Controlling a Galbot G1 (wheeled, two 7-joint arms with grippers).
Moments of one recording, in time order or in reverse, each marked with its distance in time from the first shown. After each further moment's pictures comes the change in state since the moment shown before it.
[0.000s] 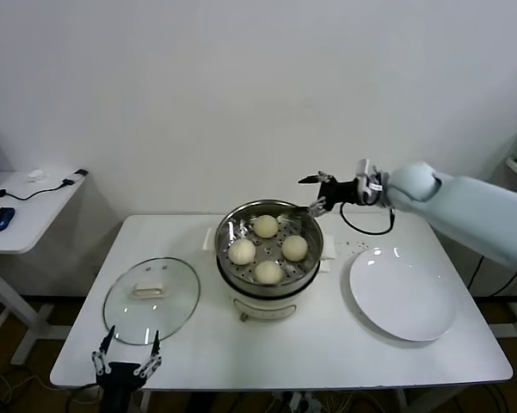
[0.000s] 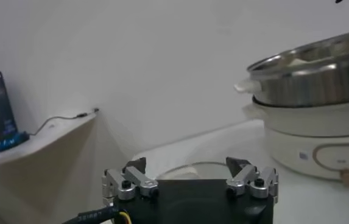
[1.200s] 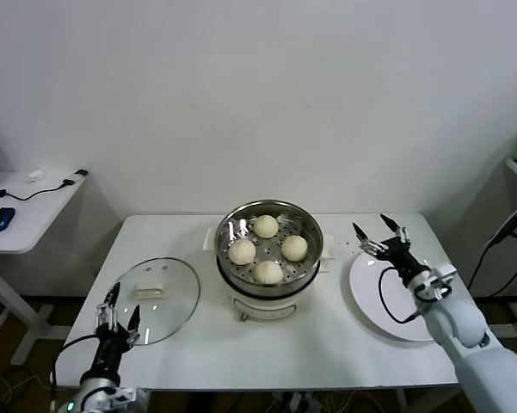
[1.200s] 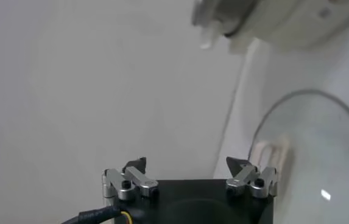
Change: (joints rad) left arm -0.198 0.127 -0.030 0.095 0.992 0.102 -0.005; right arm -1.397 0.162 1.484 0.287 -0.329 0.027 0.326
